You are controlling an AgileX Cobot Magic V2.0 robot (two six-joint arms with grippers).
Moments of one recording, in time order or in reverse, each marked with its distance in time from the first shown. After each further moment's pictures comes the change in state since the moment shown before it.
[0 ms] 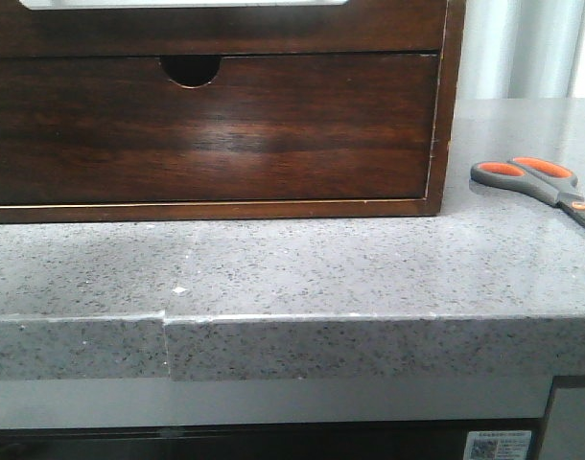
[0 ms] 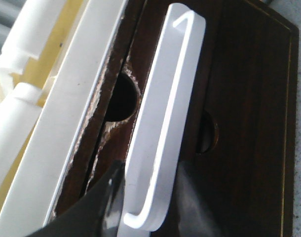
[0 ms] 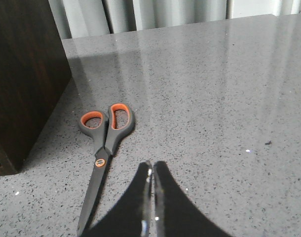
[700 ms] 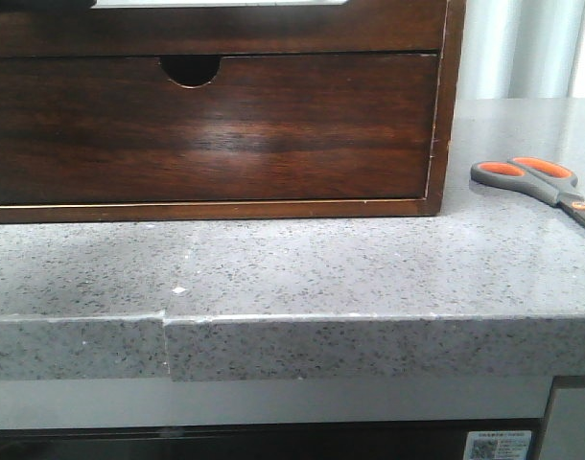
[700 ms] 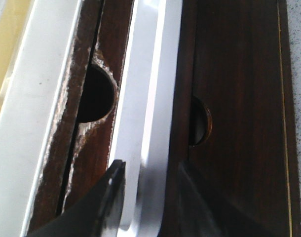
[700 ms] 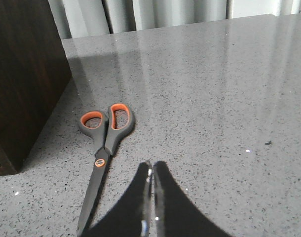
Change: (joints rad) left arm 0.000 0.095 -0.056 0.095 0.022 0.000; right arm 0.000 0.000 0.000 0.001 0.000 0.000
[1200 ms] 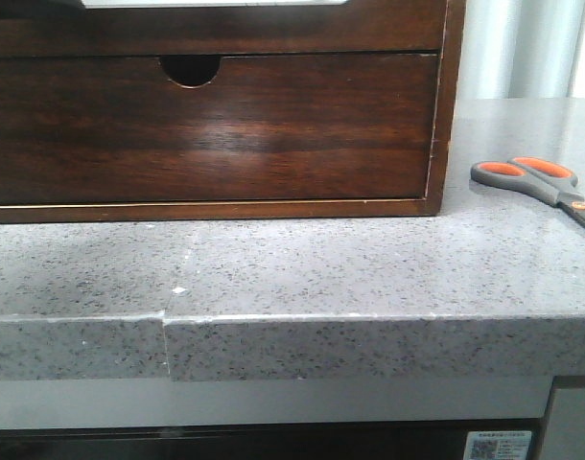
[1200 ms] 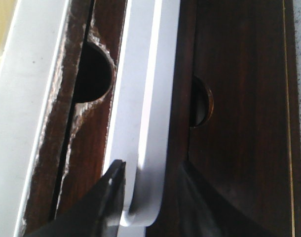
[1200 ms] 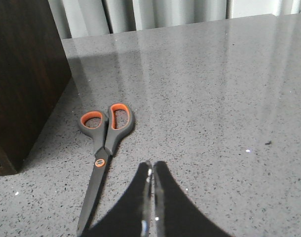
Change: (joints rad) left arm 0.000 0.000 0.000 0.011 0.051 0.000; right arm 0.000 0.000 0.000 0.000 0.000 0.000
